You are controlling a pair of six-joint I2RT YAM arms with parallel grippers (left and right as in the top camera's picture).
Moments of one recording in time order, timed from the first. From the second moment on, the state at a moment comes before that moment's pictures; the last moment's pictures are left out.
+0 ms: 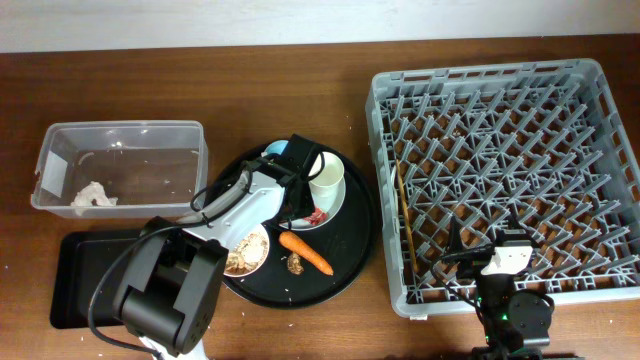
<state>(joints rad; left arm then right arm) -0.50 1.89 1.19 -0.69 -0.08 -0.71 0.01 0.01 0.01 -0.07 0.03 -0.02</state>
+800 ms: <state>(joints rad) -0.50 1.69 1.19 -0.80 -0.10 -0.71 0.01 0.01 0.01 -0.07 0.03 -0.02</state>
